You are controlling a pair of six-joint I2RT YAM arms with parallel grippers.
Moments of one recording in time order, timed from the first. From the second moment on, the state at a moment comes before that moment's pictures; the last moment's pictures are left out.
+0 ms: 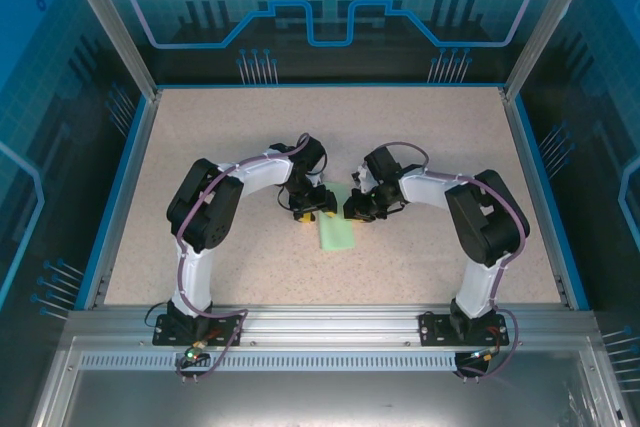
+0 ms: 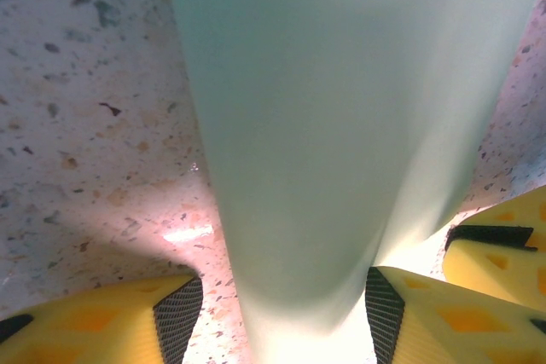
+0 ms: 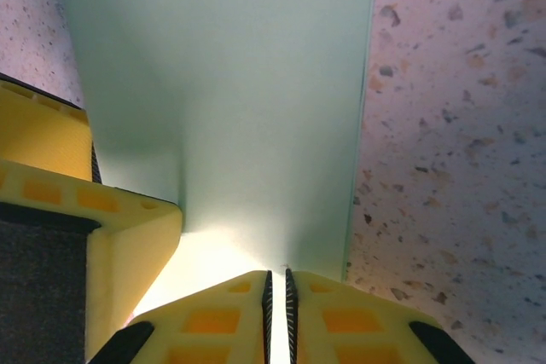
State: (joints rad) left arm -0.53 2.06 1.39 -0.79 0.43 -0.64; right arm 0.47 1.84 1.02 -0.41 -0.54 0.51
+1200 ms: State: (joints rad) left arm -0.54 2.02 1.36 -0.75 0.41 -0.64; right arm 0.47 1.88 1.06 -0.48 -0.52 0.47
